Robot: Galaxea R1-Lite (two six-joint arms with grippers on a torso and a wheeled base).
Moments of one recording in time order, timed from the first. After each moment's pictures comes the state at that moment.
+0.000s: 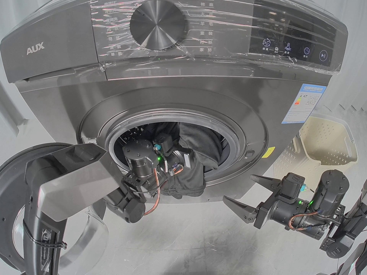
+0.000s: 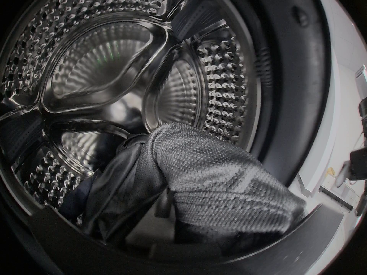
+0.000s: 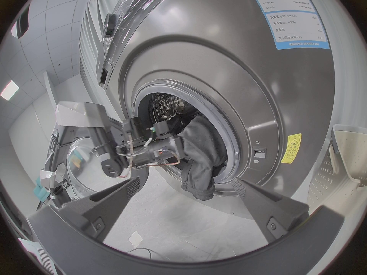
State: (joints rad) left arm -0.58 2.37 -1.06 -1.47 -0.02 -0.08; right arm 0.69 1.79 -0.21 -1.50 0.04 0.12
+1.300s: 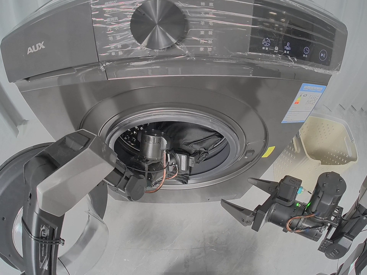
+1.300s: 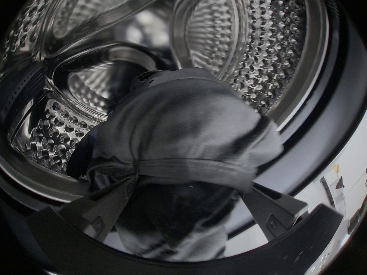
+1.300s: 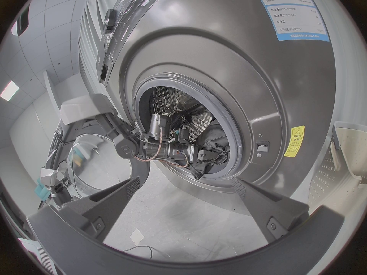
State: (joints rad) left arm -0.53 2.39 -1.33 -0.76 0.04 -0.14; right arm 0.70 1.81 -0.20 -1.51 0.04 0.12
